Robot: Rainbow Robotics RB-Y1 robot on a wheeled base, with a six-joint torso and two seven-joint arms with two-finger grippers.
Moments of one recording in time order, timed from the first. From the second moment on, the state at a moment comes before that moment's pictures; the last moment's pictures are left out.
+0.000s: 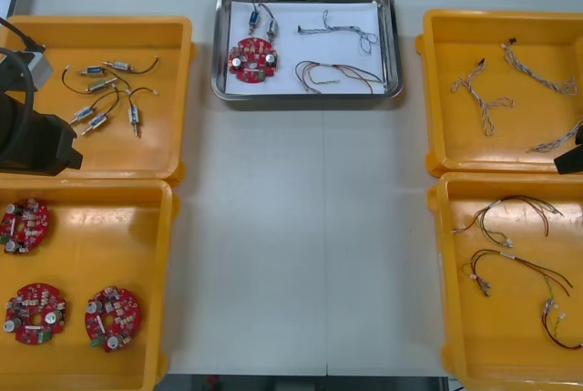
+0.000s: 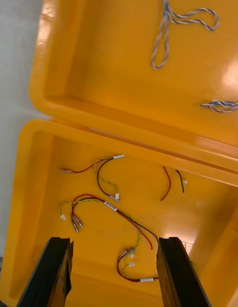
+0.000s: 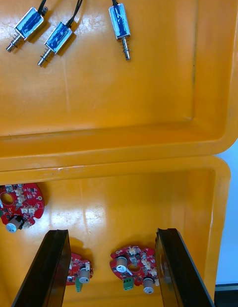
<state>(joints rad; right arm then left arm) -0.33 -0.94 -0.25 -2.14 -1.08 1.91 1.34 -0.37 1.02 0.01 -2.18 1.00 1.78 -0.98</state>
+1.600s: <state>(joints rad) -0.33 -0.95 -0.26 -1.95 -0.97 1.92 1.31 -0.37 1.02 0.01 -2.18 1.00 1.78 -0.98</state>
